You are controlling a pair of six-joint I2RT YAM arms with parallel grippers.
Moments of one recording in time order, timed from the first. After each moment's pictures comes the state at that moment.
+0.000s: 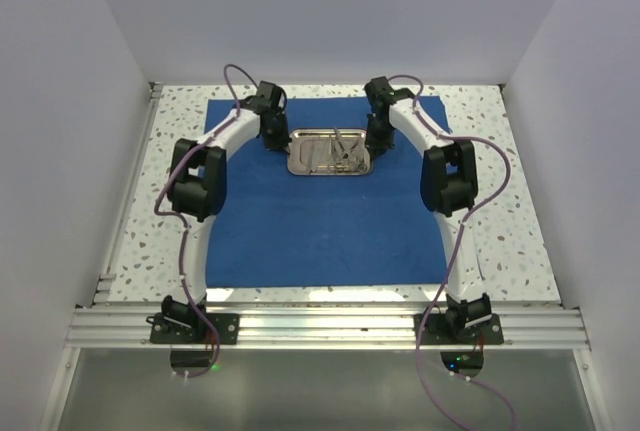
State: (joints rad) left arm -0.30 2.31 1.87 -0.62 0.11 -0.48; right arm 0.32 2.43 2.15 -0.99 0.09 0.49
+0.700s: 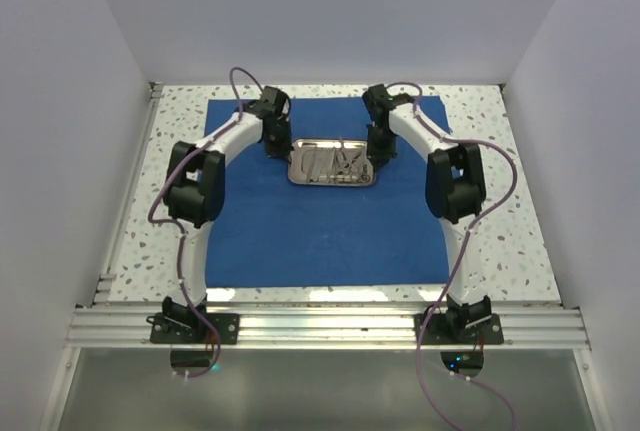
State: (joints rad) left arm -0.33 2.24 1.80 -0.65 0.10 -0.44; right arm 0.35 2.31 2.00 -1.02 0.10 0.46
